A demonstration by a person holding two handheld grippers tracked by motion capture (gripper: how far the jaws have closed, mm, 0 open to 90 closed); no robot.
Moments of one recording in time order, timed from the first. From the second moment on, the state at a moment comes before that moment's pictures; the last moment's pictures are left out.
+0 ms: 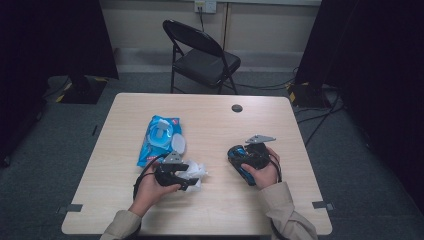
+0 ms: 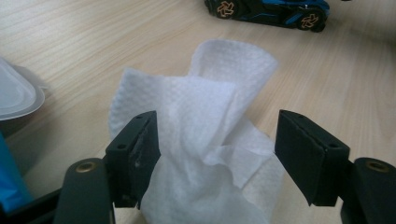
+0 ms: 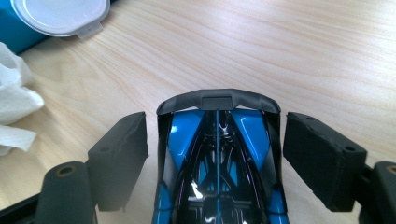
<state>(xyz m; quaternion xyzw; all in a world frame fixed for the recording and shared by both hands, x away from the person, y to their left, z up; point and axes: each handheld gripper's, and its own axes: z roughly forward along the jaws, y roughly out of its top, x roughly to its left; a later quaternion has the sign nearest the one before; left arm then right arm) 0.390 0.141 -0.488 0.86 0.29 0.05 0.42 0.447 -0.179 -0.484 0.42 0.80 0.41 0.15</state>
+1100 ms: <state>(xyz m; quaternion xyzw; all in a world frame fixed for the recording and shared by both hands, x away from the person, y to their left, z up) 0.361 0.186 -0.474 0.86 0.29 0.07 0.42 0.390 -0.233 -0.471 0.38 0.81 0.43 0.14</state>
